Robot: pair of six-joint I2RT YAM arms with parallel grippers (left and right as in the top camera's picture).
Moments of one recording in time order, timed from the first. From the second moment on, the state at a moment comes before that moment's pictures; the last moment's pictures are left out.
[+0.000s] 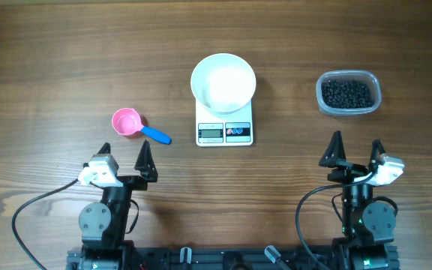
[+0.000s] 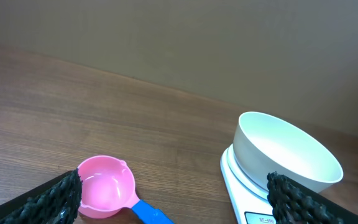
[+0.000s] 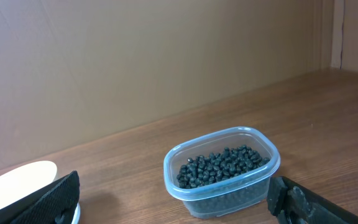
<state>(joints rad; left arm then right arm) -0.05 0.01 0.01 -0.06 0.02 -0.29 0.10 0.02 0.01 0.02 0.23 0.28</state>
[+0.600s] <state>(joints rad) -0.05 0.01 0.01 -0.06 -0.02 -0.29 0.10 0.02 0.01 0.02 0.23 0.28</state>
